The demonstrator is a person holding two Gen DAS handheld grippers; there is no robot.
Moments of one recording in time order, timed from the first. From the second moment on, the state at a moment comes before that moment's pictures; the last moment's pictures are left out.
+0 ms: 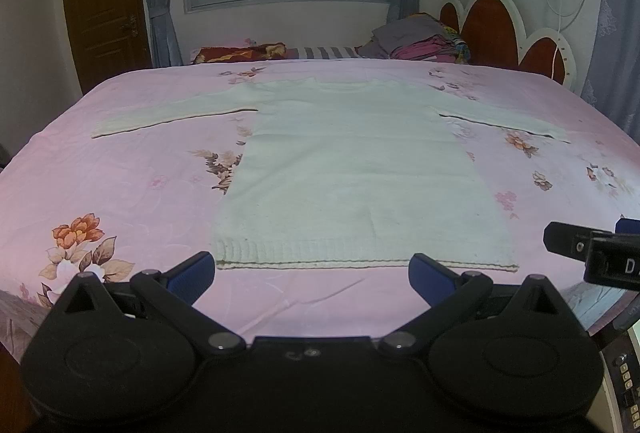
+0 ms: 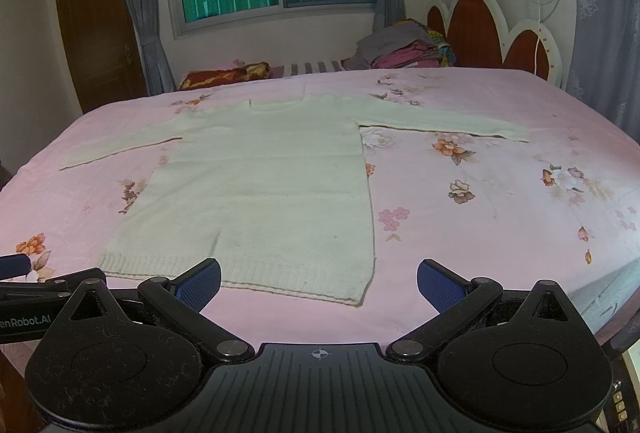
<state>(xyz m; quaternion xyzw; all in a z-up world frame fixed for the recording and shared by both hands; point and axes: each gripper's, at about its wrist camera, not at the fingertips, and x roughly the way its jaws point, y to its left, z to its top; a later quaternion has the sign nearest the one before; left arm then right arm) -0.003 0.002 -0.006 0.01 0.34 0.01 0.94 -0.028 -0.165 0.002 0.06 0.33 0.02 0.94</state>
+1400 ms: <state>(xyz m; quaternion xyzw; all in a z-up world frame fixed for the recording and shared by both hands) 0.109 0.017 -0.011 0.02 0.35 -0.04 0.93 0.065 -0.158 -0.003 0.07 0.34 -0.02 0.94</state>
